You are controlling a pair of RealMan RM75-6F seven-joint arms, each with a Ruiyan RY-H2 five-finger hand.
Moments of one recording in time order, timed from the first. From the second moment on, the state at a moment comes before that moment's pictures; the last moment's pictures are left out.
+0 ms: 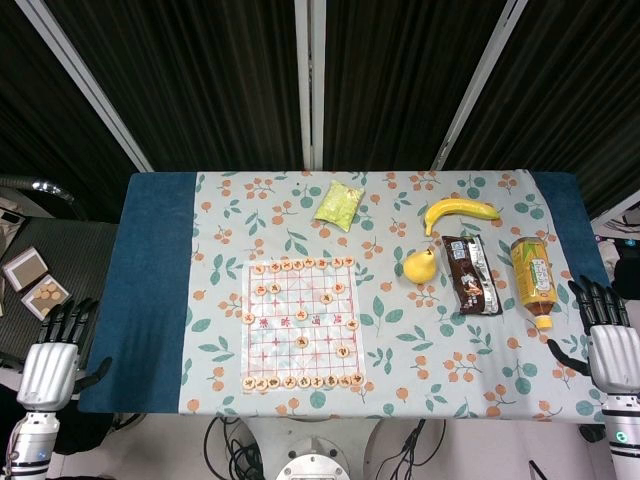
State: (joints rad) left arm -0.06 -1.34 0.01 -1.41 1.57 1.59 0.04; right arm 0.06 -1.27 0.08 -1.29 -1.50 1.51 0.23
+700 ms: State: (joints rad) left arm -0.15 -1.40 0.12 -1.51 1.72 1.39 -0.07; right arm 0.06 -1.23 0.10 -1.33 -1.50 1.53 0.23
